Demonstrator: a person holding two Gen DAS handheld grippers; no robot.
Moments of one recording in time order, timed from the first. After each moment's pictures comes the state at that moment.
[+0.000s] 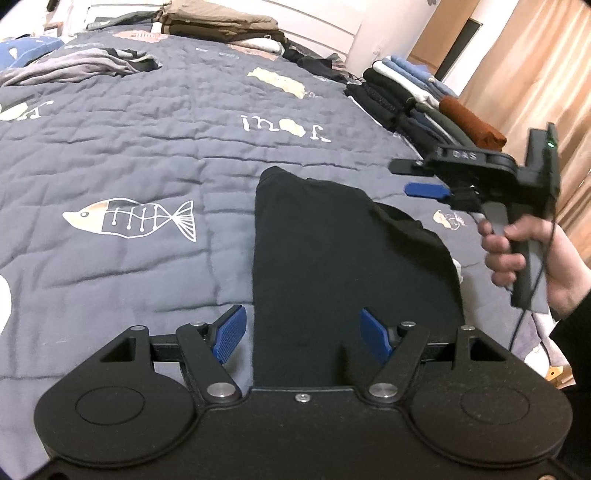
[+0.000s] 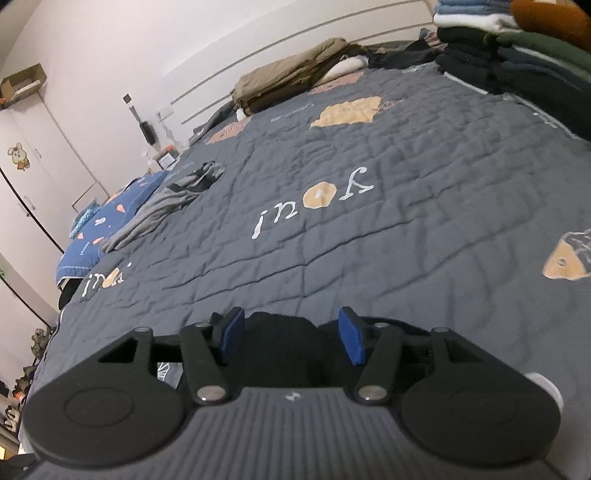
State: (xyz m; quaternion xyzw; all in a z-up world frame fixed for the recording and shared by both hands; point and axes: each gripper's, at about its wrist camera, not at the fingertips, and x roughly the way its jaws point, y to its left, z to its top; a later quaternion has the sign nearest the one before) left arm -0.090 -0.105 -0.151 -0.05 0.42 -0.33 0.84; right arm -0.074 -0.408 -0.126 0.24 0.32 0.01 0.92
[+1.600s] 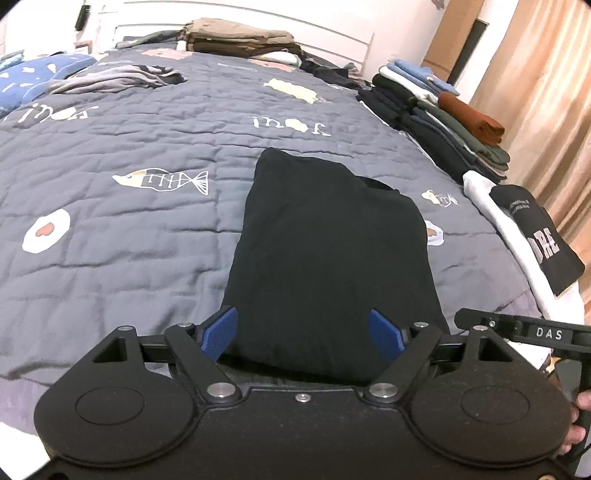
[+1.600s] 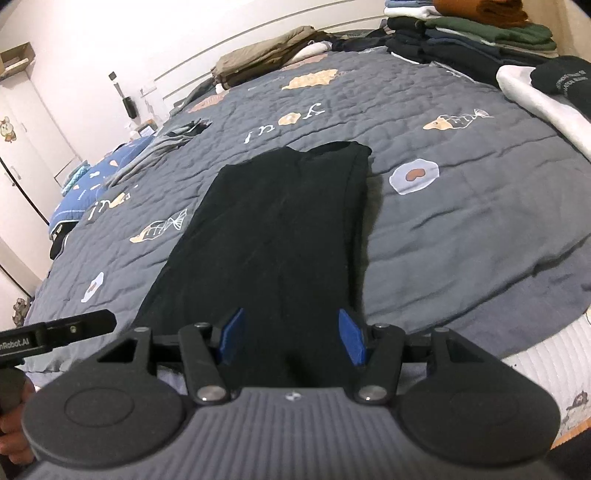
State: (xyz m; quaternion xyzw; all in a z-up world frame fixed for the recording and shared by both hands) left arm -0.212 -0.094 -0.128 -0.03 0.40 -0.28 0.87; right arm -0.307 -0.324 -0.140 0.22 0.36 -0.05 0.91
